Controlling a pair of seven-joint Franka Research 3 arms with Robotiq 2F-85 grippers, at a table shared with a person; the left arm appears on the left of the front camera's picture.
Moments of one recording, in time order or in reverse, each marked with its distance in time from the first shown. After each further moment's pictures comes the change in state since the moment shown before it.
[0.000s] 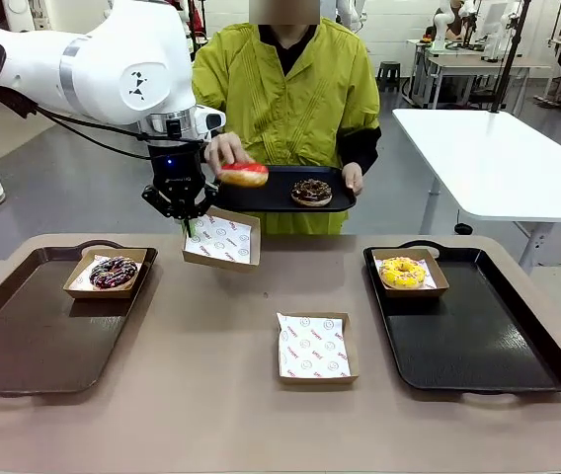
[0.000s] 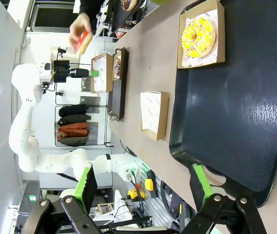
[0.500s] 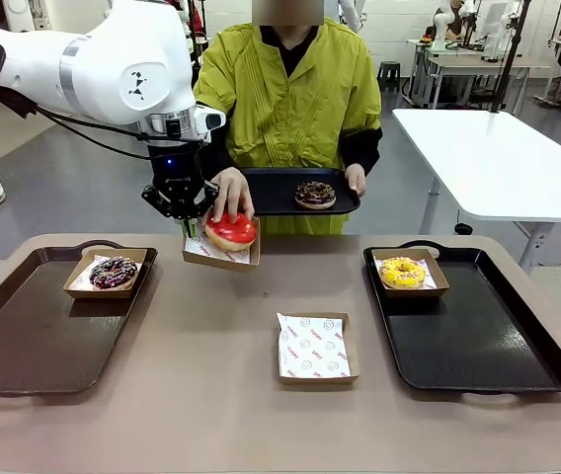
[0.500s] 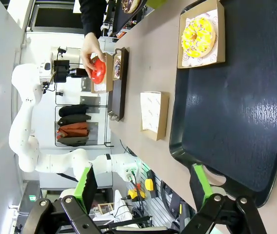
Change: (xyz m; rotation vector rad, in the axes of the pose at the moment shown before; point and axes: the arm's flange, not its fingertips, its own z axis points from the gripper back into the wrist) left arm 0.000 0.000 0.000 0.000 0.000 0.001; right arm 0.000 0.000 0.000 0.000 0.000 0.000
